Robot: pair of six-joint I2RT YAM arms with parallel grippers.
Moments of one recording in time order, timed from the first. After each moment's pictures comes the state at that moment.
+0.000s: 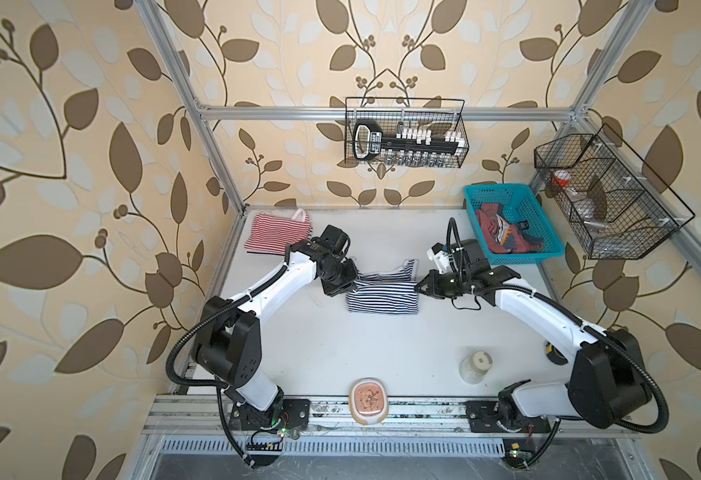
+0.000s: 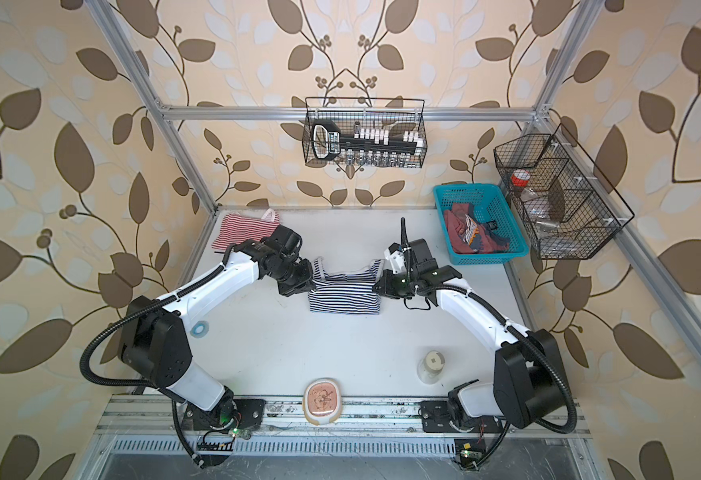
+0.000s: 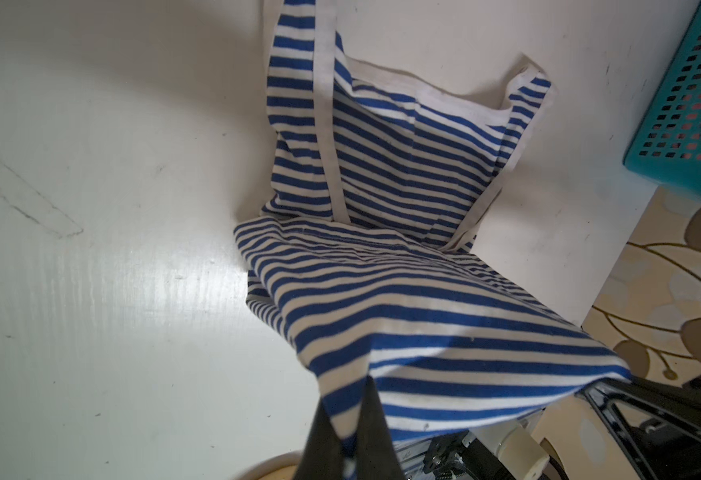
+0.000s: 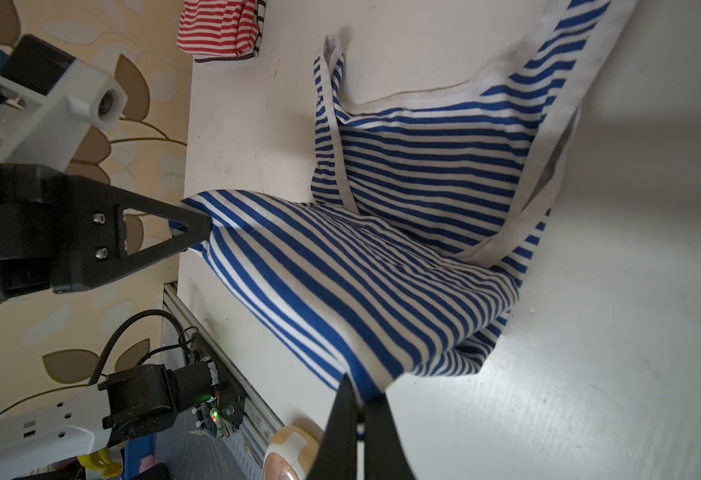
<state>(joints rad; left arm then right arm) -0.43 1.62 1.31 -0.85 0.33 -0.82 0.35 1.42 0.99 -0.49 -0.50 0.48</state>
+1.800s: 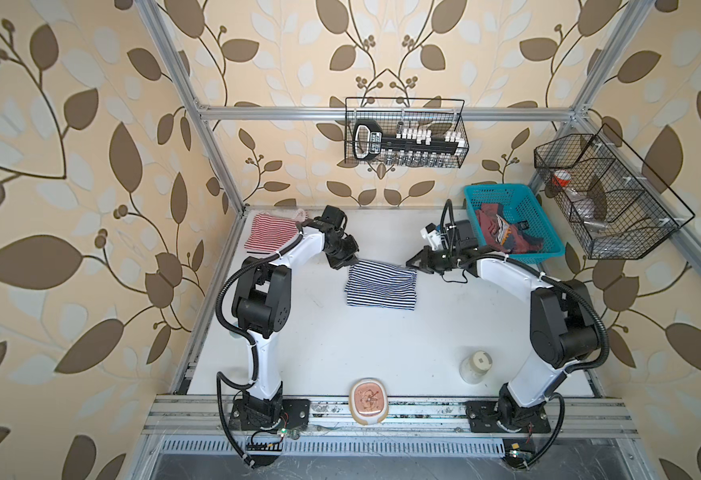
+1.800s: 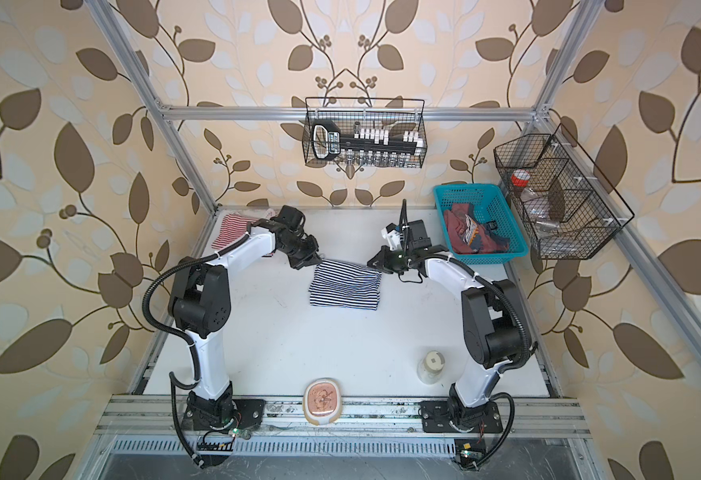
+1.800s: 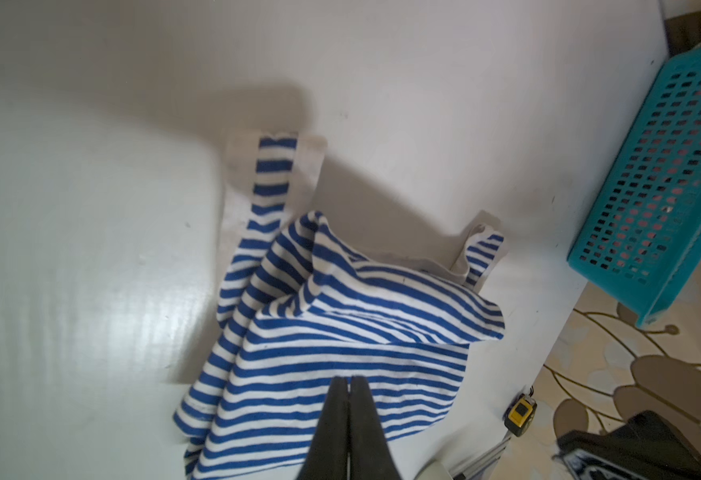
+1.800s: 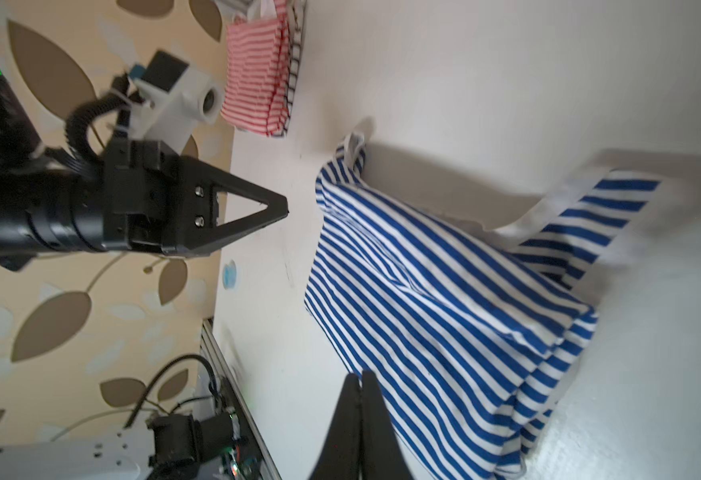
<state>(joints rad) -0.32 1.99 1.58 -0.74 0.43 -0.78 0.27 1.76 1.18 -0.30 -0.67 0.47</state>
